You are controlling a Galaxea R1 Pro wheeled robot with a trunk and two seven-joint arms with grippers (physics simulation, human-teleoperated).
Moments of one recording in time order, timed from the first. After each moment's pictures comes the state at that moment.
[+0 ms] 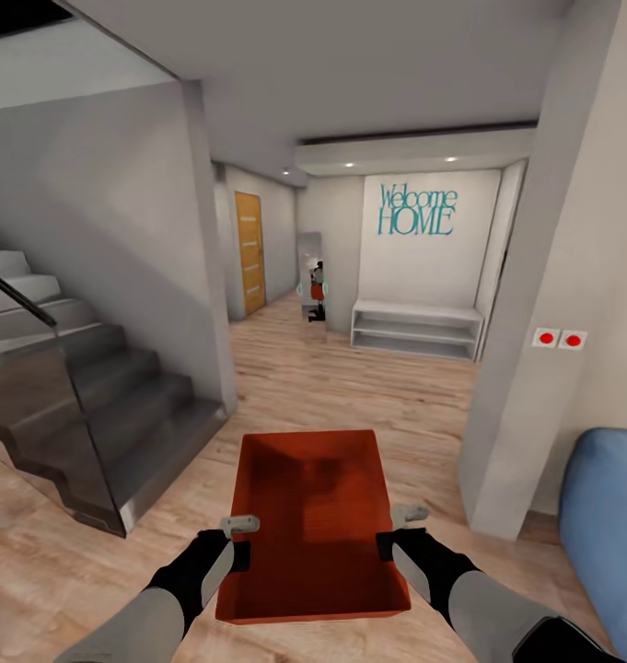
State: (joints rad) left arm -0.65 -0.12 0.01 -0.37 0.09 0.47 0.20; right arm -0.73 0.06 0.53 -0.24 -0.48 0.29 -0.23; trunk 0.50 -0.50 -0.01
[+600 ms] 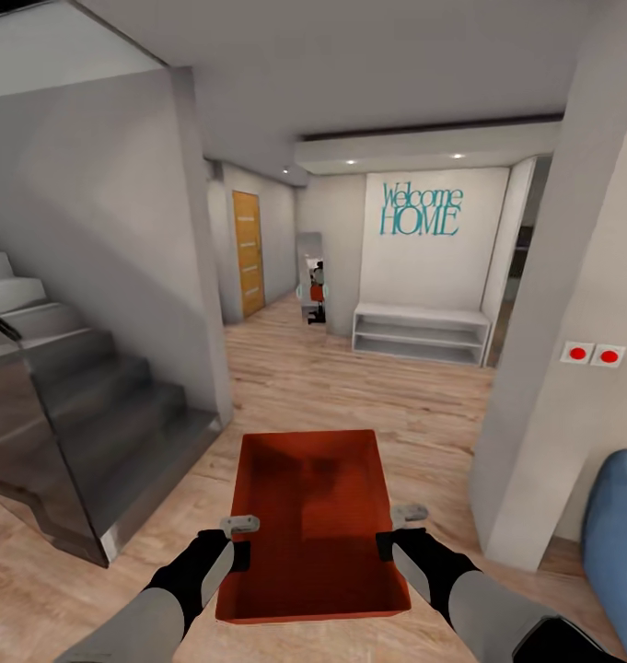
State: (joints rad) left arm -0.65 -0.12 0.01 -0.37 0.09 0.46 0.20; right arm -0.73 0.06 0.53 -0.24 -0.48 0.29 -0.23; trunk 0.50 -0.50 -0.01
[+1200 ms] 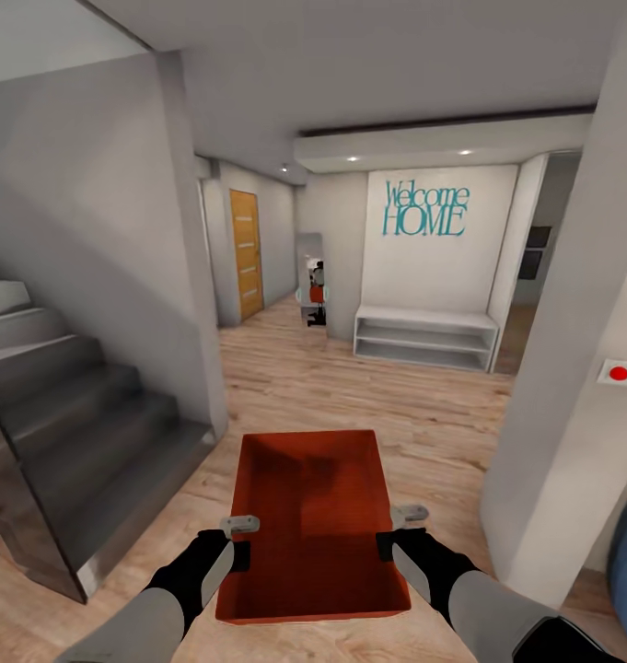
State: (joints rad) left arm -0.65 -0.12 0.01 -0.37 0.09 0.46 0.20; right arm -0.73 0.06 0.53 -0.24 -0.48 0.29 -0.23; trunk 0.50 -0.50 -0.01
